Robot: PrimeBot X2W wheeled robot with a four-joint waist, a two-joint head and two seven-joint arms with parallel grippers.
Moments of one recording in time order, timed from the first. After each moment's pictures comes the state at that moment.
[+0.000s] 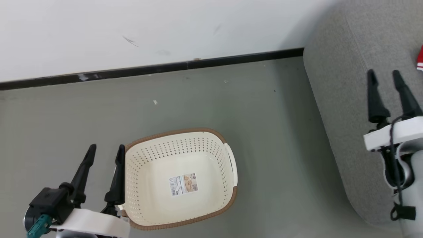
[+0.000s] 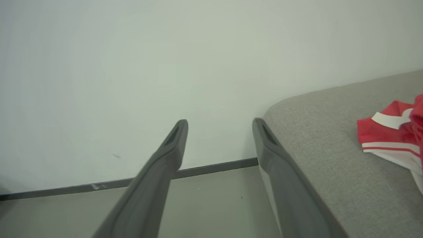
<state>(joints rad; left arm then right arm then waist) -0.02 0.25 -0.24 -0.22 -0.53 0.19 -0.14 -0.43 -0.19 -0.05 0.30 0.32 0.12 -0.25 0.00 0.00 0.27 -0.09</state>
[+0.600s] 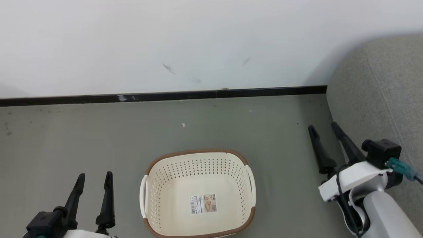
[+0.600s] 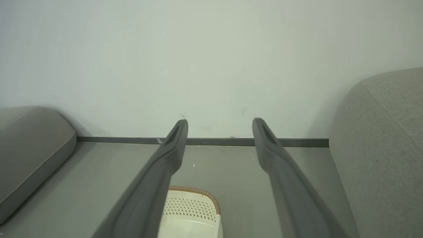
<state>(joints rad) 0.07 0.25 -0.21 -0.12 -0.55 0.21 -0.20 -0.27 -0.12 0.12 0.30 0.29 0.12 -0.25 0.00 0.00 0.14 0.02</state>
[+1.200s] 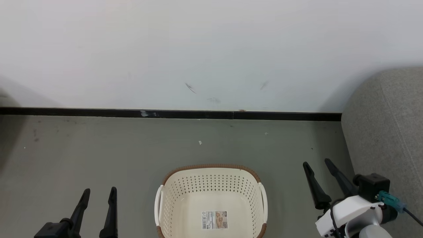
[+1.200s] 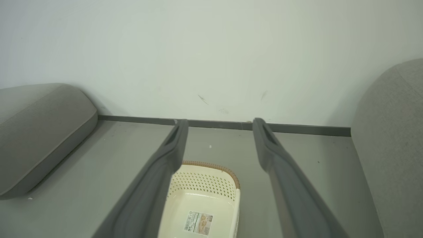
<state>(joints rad) 0.12 0.25 -0.23 -0.07 -0.55 0.19 -0.20 -0.12 -0.10 0.14 0.29 0.25 0.12 -0.25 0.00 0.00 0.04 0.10</state>
